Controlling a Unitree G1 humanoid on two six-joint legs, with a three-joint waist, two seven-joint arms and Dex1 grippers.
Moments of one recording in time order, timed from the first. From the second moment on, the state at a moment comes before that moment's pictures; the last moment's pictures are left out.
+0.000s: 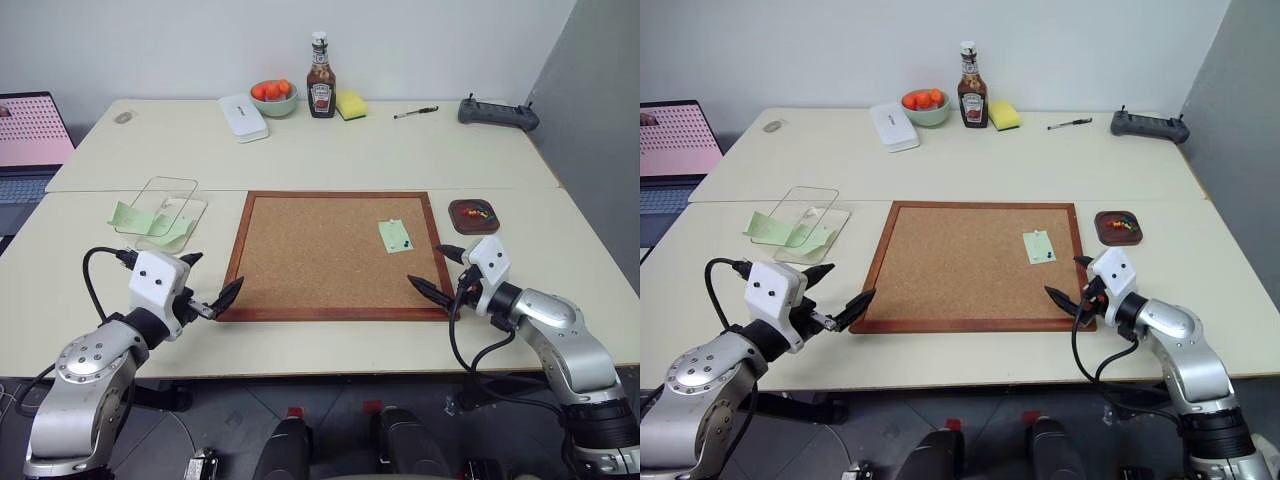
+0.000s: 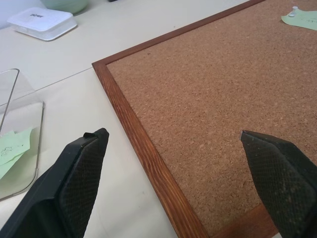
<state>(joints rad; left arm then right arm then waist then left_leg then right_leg) 0.10 0.61 0.30 -0.42 -0.35 0.44 -0.56 -0.17 -0.55 0.00 -0.19 0.28 0.33 0.70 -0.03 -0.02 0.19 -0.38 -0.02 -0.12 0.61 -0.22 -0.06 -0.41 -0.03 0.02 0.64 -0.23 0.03</state>
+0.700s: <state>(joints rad) 0.02 0.64 0.29 -0.38 -0.34 0.41 -0.60 -0.17 -0.54 0.00 -0.19 0.28 0.33 0.70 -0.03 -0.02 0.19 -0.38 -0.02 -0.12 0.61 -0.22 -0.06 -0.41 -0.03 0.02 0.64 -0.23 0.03</state>
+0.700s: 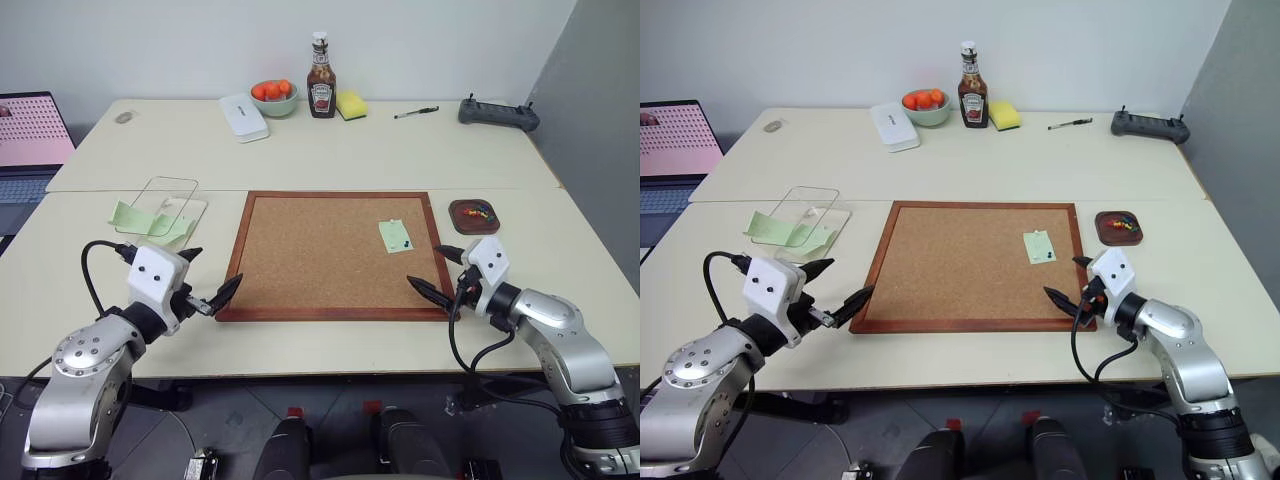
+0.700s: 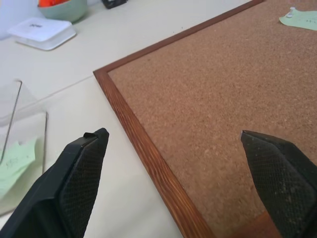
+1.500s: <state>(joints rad) -0.43 0.43 -0.07 0.03 -0.27 0.41 -0.66 -0.15 -0.50 0.02 -0.23 0.28 0.33 0.67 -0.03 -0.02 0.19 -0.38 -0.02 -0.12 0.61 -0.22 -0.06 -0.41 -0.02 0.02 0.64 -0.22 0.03</state>
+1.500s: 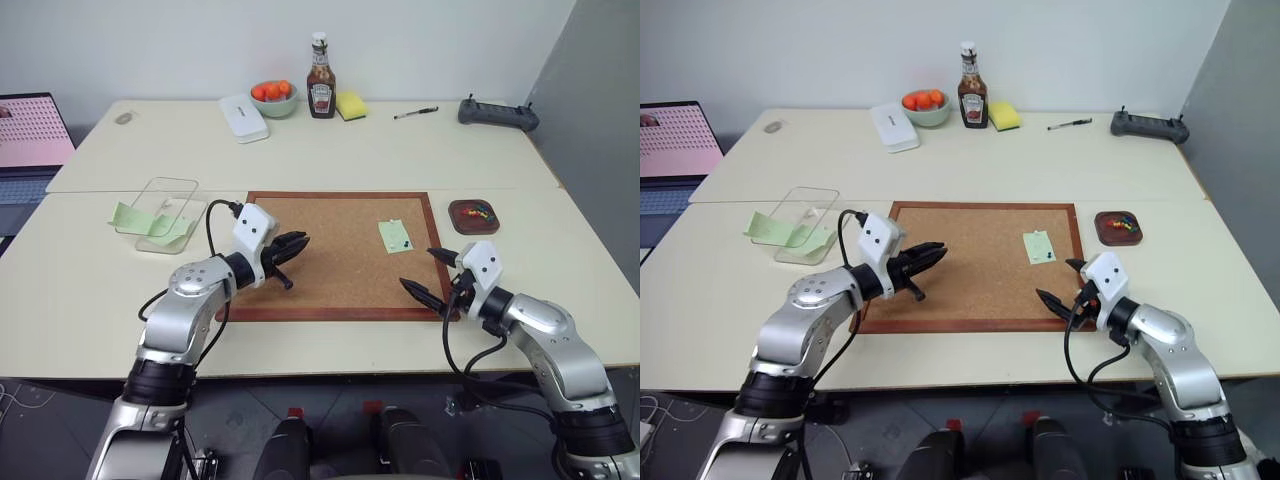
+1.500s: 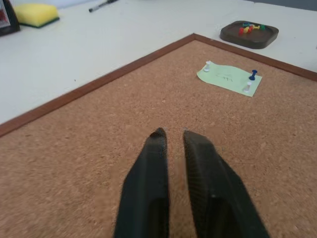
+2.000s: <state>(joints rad) -0.51 0.35 -0.13 0.37 -0.15 0.18 -0.72 -0.47 -0.46 0.09 -0.01 0.22 0.43 0.66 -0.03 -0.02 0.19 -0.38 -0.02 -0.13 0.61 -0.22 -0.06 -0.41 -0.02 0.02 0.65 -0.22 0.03</state>
